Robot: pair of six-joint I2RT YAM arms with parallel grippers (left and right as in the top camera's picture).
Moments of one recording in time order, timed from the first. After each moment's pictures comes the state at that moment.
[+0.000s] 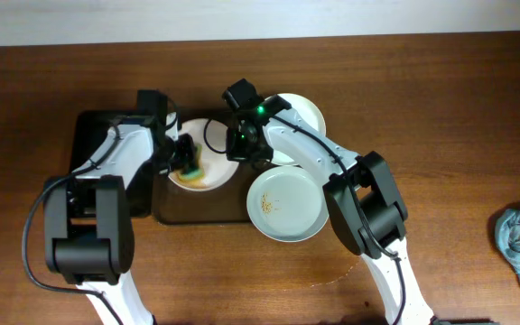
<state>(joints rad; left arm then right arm) -0.05 2.01 1.33 -0.67 0.17 -0.28 0.59 2.35 1.92 -0.86 -0.20 0.61</state>
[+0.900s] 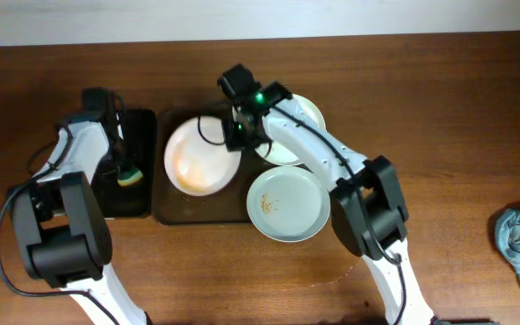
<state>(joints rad) 0.17 2.03 1.39 -0.76 -0.10 -0.17 0.60 2.33 2.10 -1.00 -0.13 0.39</state>
